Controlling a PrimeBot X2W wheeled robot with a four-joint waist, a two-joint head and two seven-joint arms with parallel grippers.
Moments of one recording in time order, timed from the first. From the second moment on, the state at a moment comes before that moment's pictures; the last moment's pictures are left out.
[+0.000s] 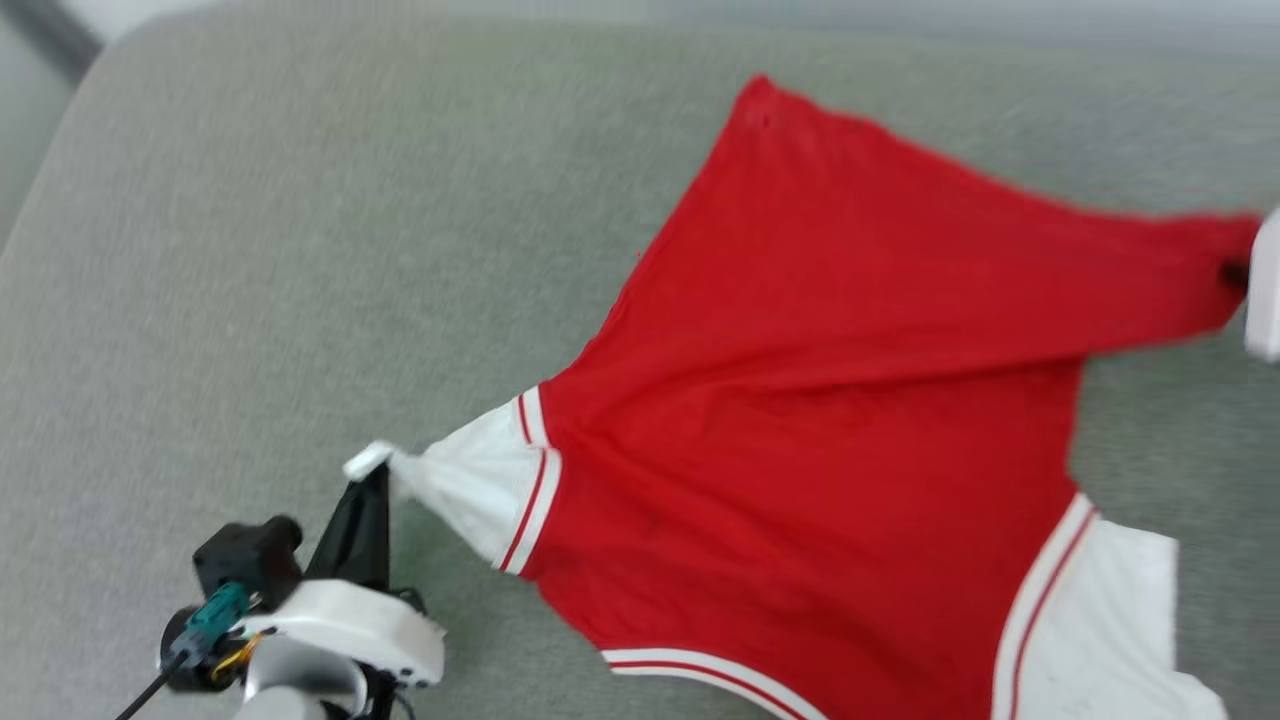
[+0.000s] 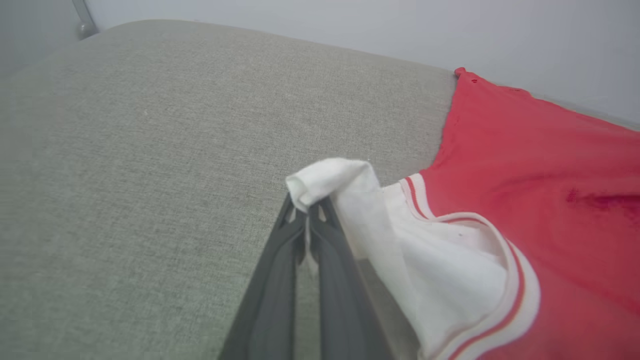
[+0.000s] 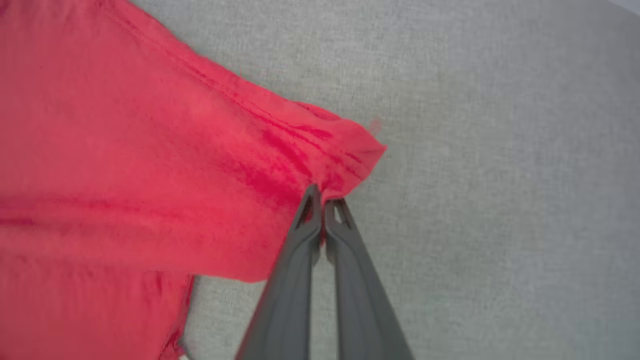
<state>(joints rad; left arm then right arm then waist) -0.12 0.34 -0.35 0.10 -0.60 0.19 -0.21 -0.86 -0.51 0.15 0.64 0.46 0.13 0.83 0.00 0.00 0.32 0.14</state>
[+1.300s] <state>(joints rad) -0.01 0.42 -0.31 -0.04 -0.62 0.31 -0.10 -0.23 -0.26 -0.12 0.14 0.46 0.13 0.45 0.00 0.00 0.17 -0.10</state>
